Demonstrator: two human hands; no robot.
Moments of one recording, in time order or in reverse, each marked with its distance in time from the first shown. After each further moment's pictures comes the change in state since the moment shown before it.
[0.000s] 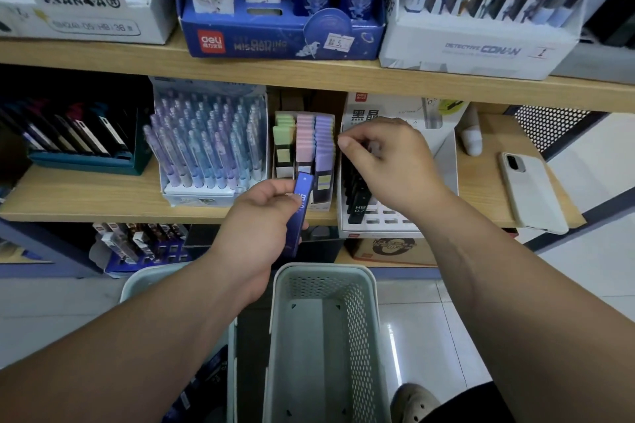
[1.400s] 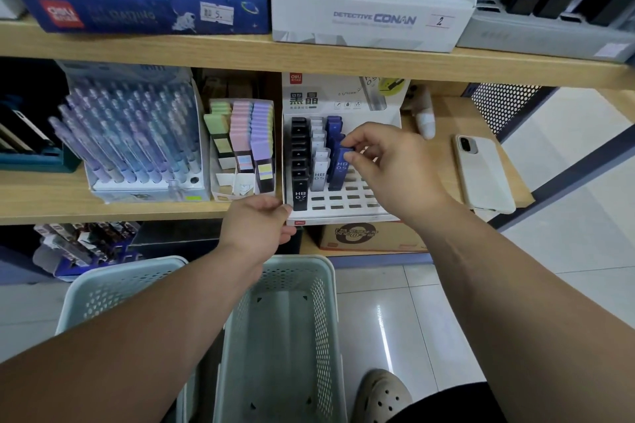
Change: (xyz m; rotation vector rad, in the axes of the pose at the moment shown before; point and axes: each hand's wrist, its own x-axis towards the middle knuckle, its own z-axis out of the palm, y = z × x) left_hand 0.033 -0.062 0.063 0.119 0.074 -0.054; right_hand -0.034 0.070 -0.047 0.018 0.023 0.045
